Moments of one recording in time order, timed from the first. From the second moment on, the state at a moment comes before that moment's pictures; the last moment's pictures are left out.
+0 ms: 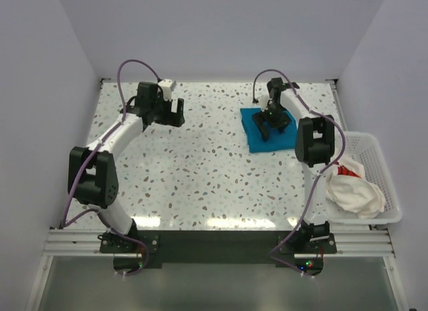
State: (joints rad) left arm -0.20 1.69 1.30 -0.34 0.20 -0.03; right arm 0.18 2.33 1.98 -1.10 -0.06 -0.37
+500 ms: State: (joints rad) left arm -0.20 1.74 1.39 -0.39 0.23 0.06; right arm 0.01 2.51 2.29 -1.17 -0.04 -0.45
